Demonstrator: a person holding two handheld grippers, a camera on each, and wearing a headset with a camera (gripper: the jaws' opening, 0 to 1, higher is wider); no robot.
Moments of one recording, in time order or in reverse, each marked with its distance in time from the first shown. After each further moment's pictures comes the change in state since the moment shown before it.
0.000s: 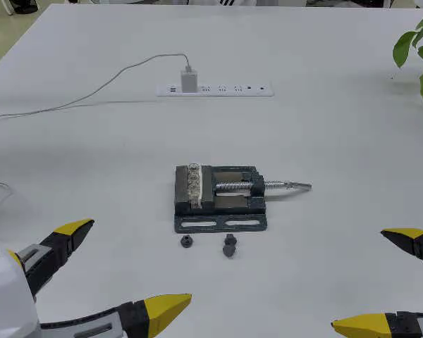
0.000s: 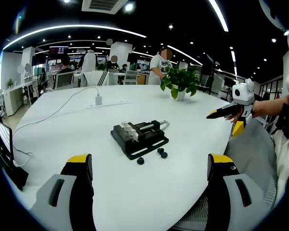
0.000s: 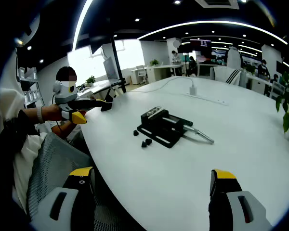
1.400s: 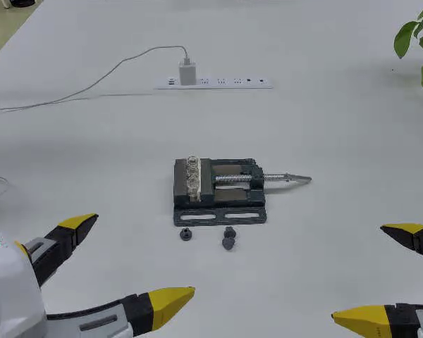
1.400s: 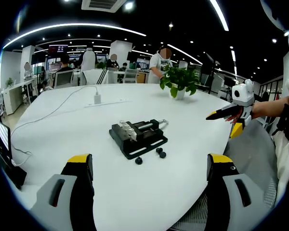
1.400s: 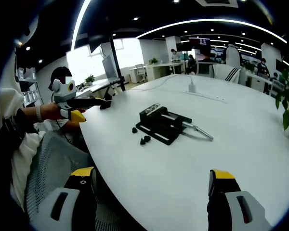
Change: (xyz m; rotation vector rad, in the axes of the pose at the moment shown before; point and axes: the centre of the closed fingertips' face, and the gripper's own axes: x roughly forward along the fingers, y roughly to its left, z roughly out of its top) left arm 0.003 -0.002 -0.002 -0.009 0.010 -0.001; right arm 0.002 -0.003 -0.006 0.006 0.017 -0.001
